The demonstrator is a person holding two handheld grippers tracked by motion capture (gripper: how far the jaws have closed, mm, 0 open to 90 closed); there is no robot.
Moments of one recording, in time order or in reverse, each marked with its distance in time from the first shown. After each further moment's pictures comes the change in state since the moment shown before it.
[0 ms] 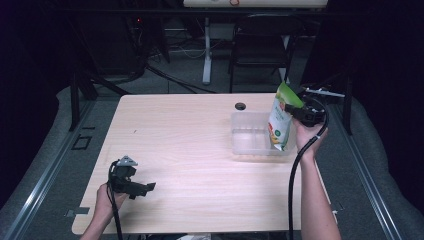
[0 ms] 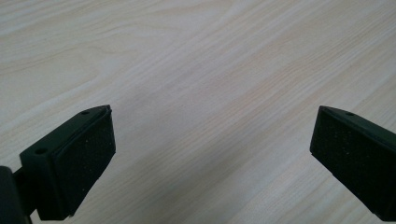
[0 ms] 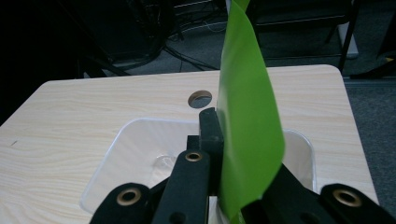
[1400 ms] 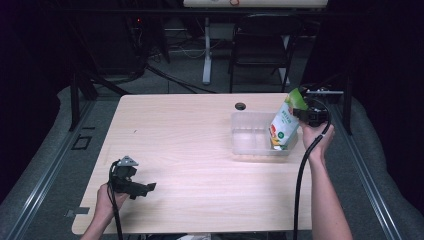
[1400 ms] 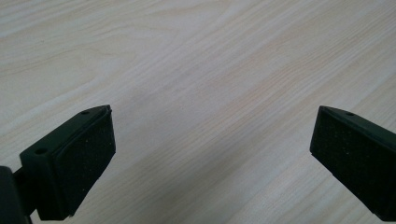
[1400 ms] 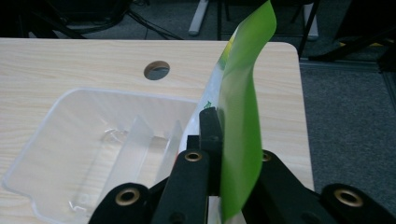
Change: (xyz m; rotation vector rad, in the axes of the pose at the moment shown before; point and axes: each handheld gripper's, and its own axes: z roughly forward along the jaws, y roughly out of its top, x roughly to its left) left arm -0.002 0.000 0.001 -0.005 0.003 0.001; right arm -0.021 0.001 0.007 0.120 -0.140 -0.082
